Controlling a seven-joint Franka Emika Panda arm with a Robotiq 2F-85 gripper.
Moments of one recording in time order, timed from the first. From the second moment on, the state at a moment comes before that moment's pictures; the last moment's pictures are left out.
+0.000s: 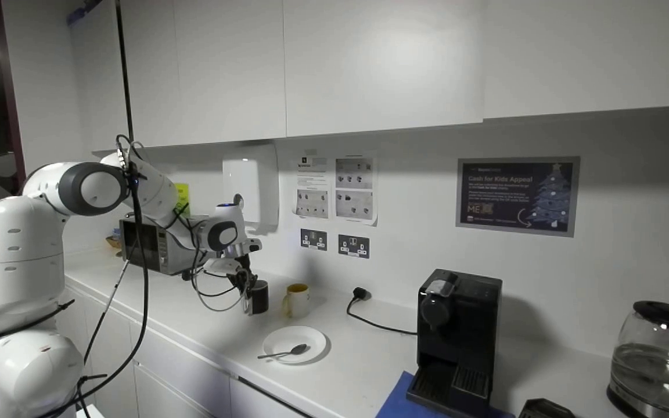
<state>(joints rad) 0.08 0.06 0.08 -2.18 -0.05 2.43 0.03</state>
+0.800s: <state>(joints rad) 0.09 -0.15 0.09 -2.42 -0.05 2.43 0.03</state>
